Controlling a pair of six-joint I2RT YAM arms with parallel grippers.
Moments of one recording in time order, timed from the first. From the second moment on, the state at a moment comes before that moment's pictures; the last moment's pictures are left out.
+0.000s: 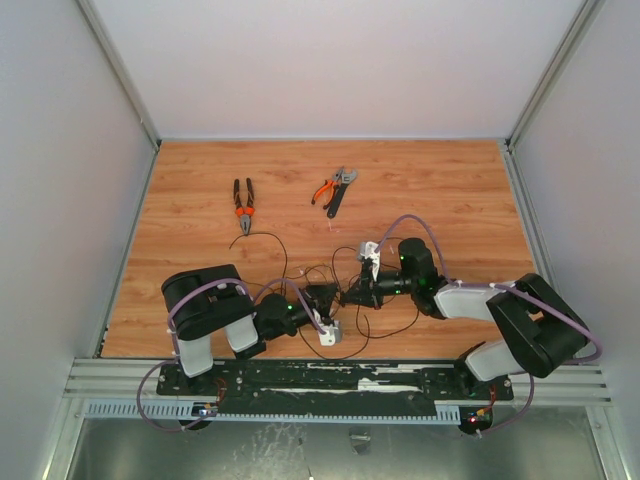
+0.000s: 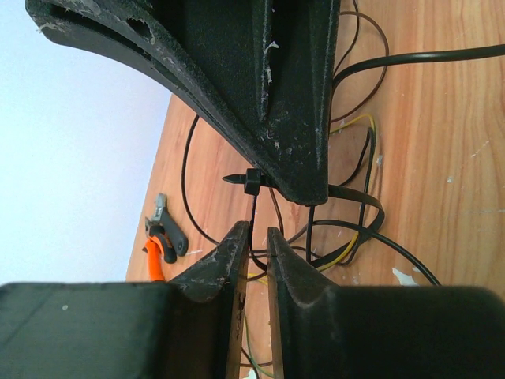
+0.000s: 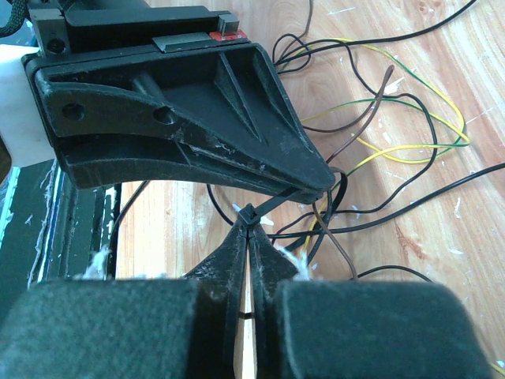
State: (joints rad) left arm -1.05 1.82 0.18 1.53 0.02 1.00; right arm 0.58 1.43 0.39 0.59 -0.93 -0.09
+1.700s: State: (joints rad) left arm -1.06 1.79 0.18 1.53 0.08 1.00; right arm 0.58 1.45 0.41 0.57 -0.91 -0.10
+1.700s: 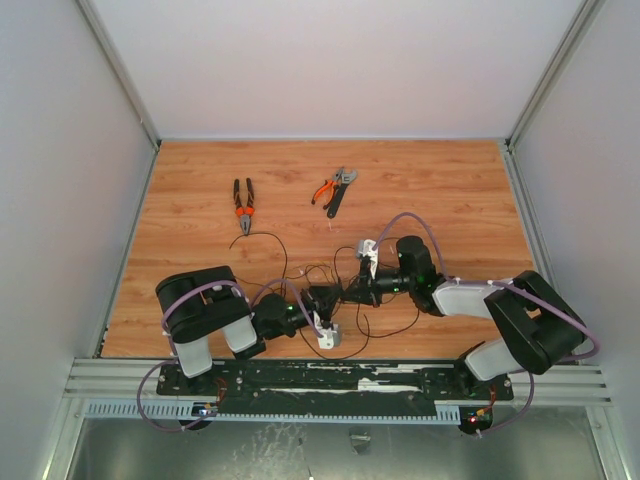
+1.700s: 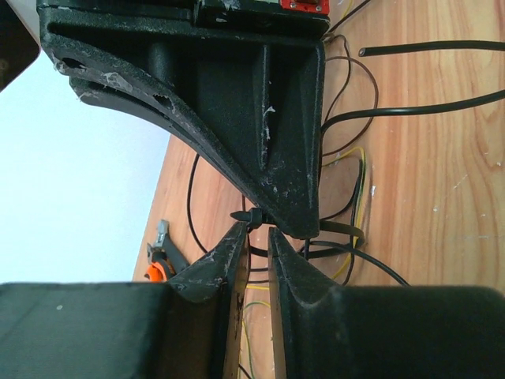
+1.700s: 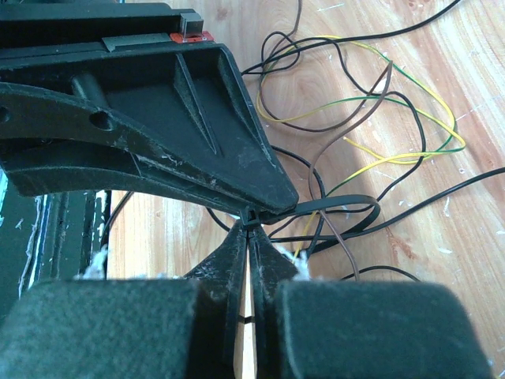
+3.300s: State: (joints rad) left arm -1.07 1.78 0.19 1.53 0.08 1.01; right arm 0.58 1.45 0.41 0.55 -0.92 -0.09
